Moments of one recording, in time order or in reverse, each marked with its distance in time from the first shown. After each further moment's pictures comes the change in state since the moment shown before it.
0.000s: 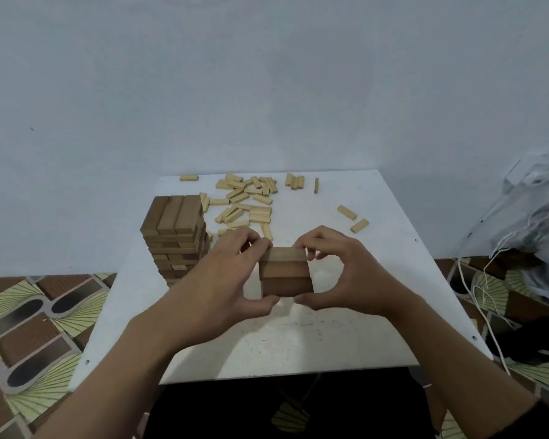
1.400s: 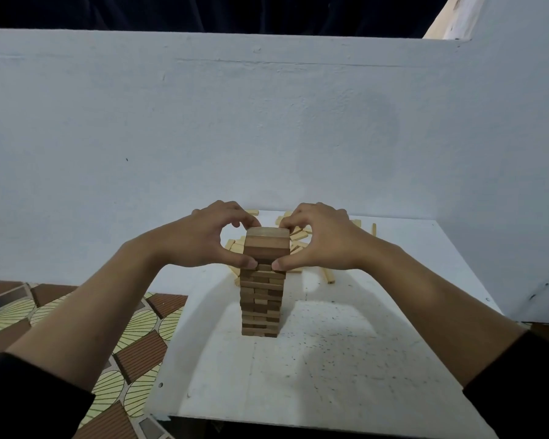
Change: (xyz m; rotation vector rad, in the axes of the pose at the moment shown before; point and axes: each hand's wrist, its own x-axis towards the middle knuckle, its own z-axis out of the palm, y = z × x) left_hand 0.001 -0.150 -0.128 -0.038 -0.120 -0.166; right_hand 0.156 -0.114 0.041 -0.461 -0.126 0.025
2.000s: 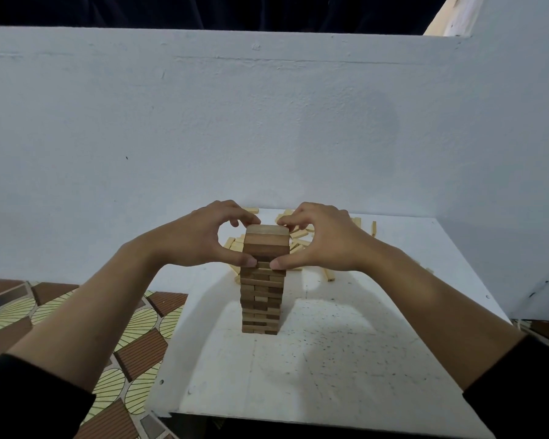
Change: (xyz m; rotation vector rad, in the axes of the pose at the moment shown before) left_hand -0.003 -0.002 0.003 -0.091 0.038 0.008; right_hand -0.007 -0.002 0.002 0.037 0.002 0.043
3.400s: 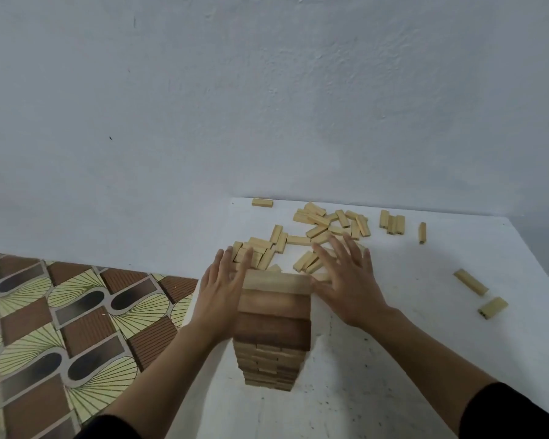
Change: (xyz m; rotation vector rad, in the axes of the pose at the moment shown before) left_hand 0.063 -0.138 0.165 0.380 0.188 -0.354; right_hand 0.088 0.153 0.151 -0.177 0.014 0.105
